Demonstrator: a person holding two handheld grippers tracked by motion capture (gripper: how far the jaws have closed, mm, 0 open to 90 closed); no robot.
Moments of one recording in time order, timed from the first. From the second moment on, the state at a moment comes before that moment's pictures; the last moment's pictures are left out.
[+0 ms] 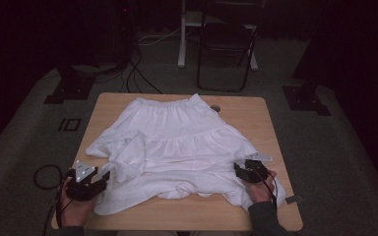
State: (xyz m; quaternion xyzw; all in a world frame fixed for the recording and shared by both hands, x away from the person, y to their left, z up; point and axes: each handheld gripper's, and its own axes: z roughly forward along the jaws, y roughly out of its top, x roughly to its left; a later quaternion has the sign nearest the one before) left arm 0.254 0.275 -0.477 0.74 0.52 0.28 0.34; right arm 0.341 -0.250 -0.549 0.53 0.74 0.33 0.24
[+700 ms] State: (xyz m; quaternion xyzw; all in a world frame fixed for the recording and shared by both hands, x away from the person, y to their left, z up) left arm 0.385 0.165 -0.512 0.79 0.47 0.29 0.25; right arm 0.341 -0.250 -0.549 0.53 0.74 0.33 0.24
